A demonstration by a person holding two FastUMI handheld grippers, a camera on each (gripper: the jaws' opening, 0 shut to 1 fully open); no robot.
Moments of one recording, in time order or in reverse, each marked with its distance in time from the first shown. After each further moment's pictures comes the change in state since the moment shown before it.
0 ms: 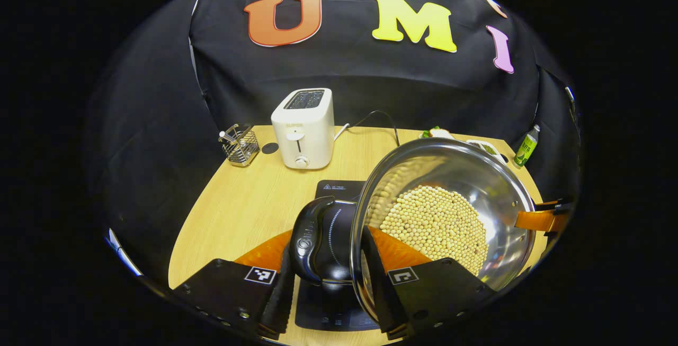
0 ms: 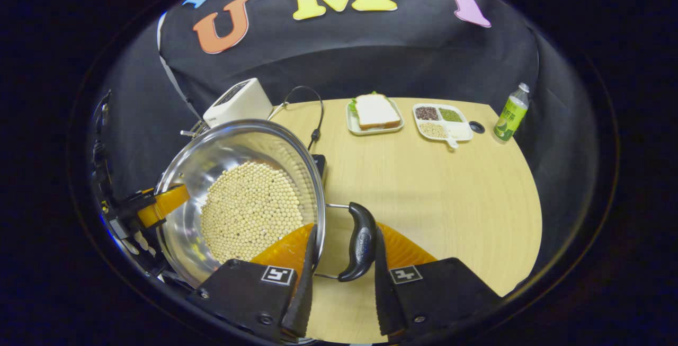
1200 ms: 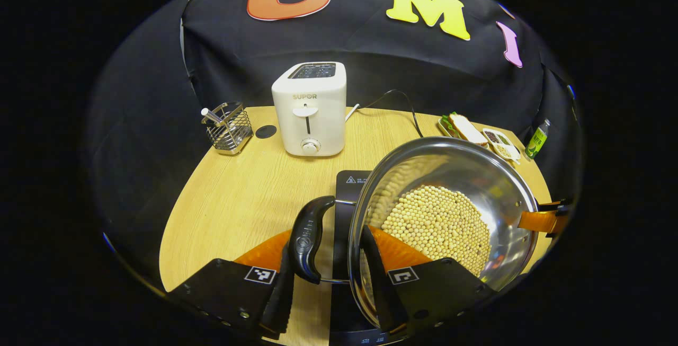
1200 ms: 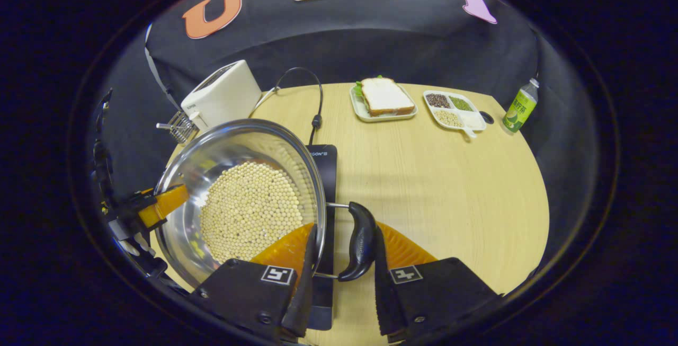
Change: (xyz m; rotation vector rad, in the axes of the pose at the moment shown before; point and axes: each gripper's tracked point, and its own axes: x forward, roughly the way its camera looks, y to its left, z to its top) left arm 0.072 0.033 -0.025 -0.017 0.085 -0.064; right arm 0.058 0.031 -0.008 0.028 0.044 -0.104
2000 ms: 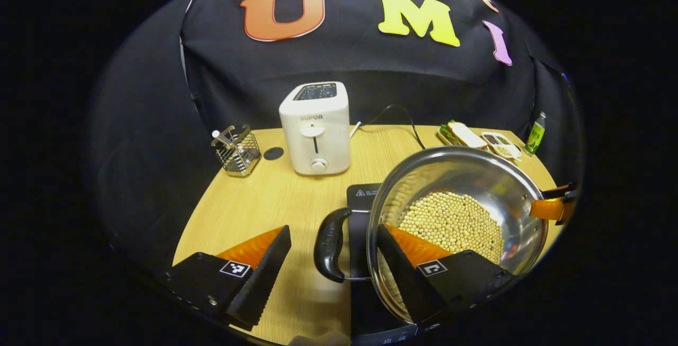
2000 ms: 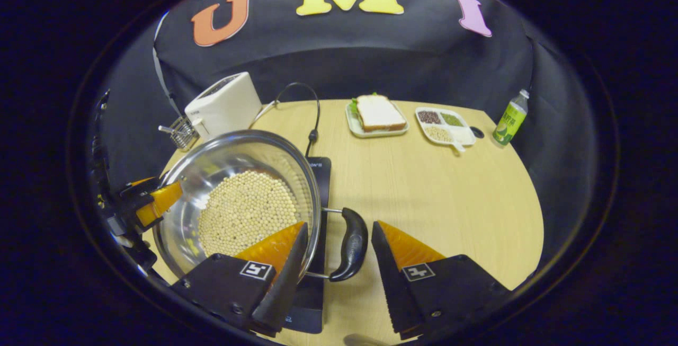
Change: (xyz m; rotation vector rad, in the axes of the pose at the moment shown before) left arm -0.021 0.016 0.026 0.084 -0.164 0.037; right arm -0.017 -0.011 0.015 -0.041 -0.164 -0.026
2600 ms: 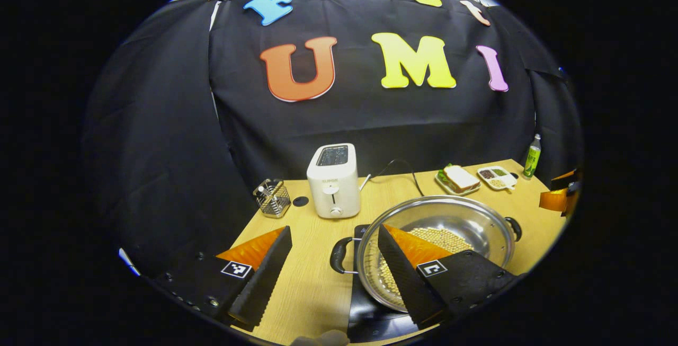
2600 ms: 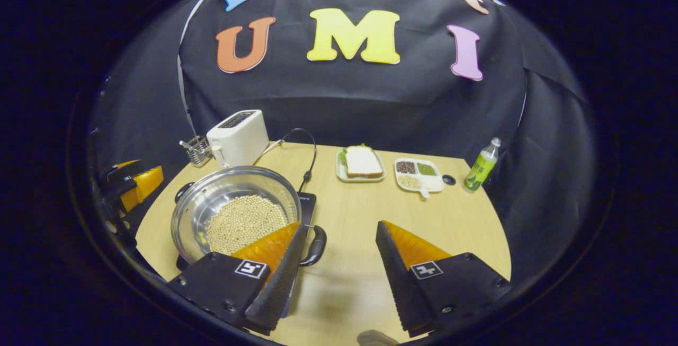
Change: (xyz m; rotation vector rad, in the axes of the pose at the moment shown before) left arm -0.117 -0.019 0.073 0.049 -0.268 0.105; right arm -0.107 -0.046 0.039 -0.115 -0.221 0.002
